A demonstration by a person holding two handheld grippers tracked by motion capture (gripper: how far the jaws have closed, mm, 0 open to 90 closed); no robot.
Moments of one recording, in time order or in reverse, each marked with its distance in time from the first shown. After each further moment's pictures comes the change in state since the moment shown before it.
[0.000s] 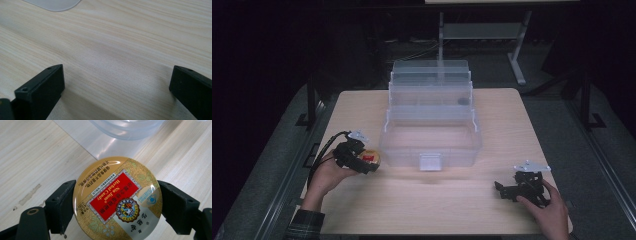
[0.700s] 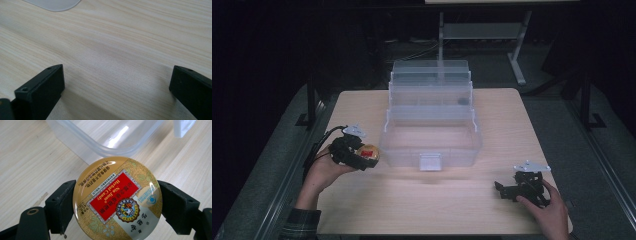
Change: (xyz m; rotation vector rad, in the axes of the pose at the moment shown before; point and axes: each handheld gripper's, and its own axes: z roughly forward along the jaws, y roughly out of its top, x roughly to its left) left arm -0.005 0.013 -0.024 -0.046 -0.008 0.026; right arm 0.000 0.000 0.000 0.000 0.000 0.000
